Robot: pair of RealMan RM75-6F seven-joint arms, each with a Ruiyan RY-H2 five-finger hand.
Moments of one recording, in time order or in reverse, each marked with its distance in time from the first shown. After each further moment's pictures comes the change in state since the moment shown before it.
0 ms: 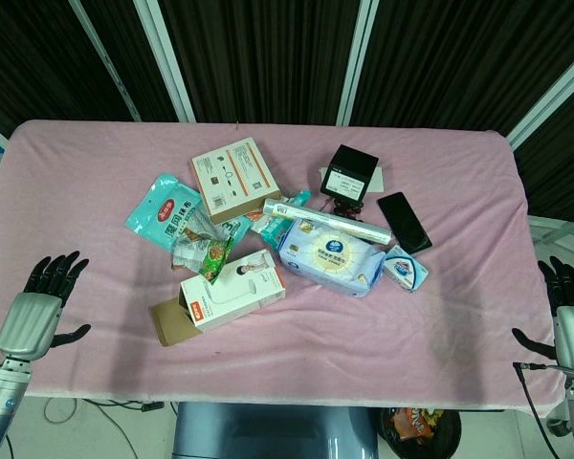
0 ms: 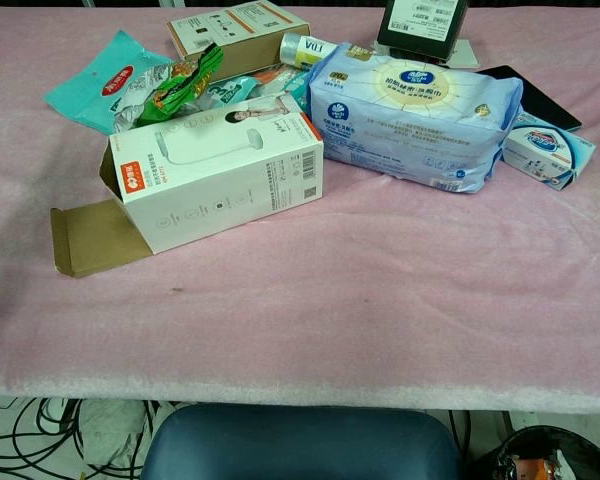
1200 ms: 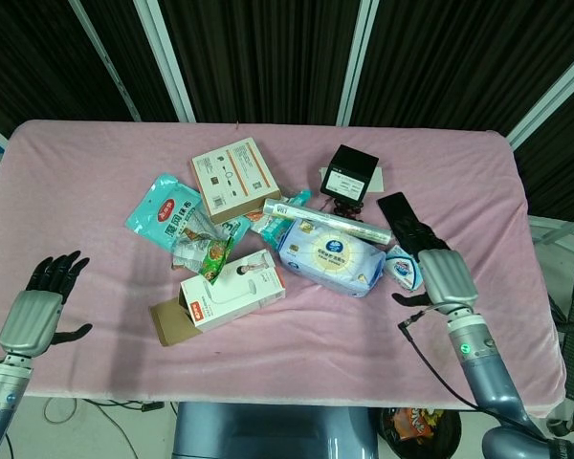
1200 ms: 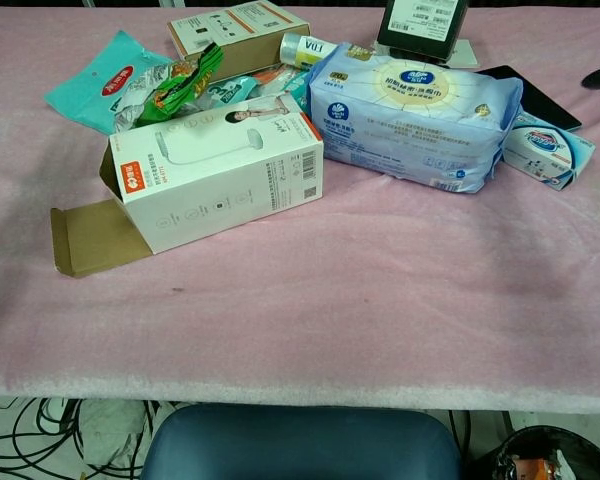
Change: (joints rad) left arm -0.016 0.014 -0.007 -0.018 -0.049 -0.057 -0.033; right arm 0.404 -0.052 0.174 -0.414 0.409 -0.391 -0.391
